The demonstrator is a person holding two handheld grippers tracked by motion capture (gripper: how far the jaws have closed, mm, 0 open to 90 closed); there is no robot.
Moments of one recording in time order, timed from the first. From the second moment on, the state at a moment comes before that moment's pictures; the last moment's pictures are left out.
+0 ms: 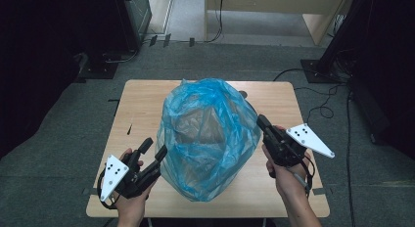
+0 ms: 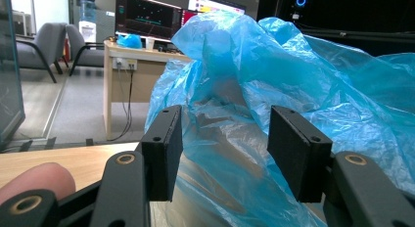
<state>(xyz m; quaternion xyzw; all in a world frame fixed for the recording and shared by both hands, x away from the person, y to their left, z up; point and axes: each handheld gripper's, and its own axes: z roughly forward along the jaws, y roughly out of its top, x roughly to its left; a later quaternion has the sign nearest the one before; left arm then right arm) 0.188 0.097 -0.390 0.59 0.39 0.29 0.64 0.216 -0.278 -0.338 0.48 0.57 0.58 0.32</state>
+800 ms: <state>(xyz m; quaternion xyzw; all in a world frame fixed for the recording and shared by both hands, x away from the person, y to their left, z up) 0.195 0.089 -0.399 0.59 0.39 0.27 0.65 0.227 -0.312 -0.374 0.53 0.51 0.55 0.40</state>
